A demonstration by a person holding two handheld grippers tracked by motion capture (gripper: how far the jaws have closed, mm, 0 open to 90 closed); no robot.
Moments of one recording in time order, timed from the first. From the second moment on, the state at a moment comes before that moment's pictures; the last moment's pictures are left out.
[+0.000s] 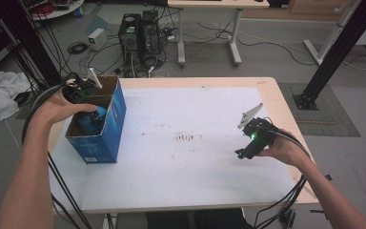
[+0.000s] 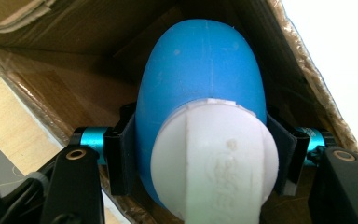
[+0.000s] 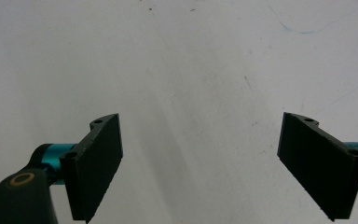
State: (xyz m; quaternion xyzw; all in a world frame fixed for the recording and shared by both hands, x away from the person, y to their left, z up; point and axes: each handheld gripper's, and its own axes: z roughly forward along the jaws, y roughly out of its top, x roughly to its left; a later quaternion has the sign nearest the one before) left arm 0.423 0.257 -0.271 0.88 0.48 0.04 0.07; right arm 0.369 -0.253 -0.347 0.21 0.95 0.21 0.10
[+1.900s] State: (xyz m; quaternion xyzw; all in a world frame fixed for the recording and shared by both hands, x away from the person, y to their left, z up) left arm 0.425 0.238 -0.235 0.88 0.46 0.07 0.04; right arm 0.367 -0.257 -0.346 0.22 0.95 0.21 0.10
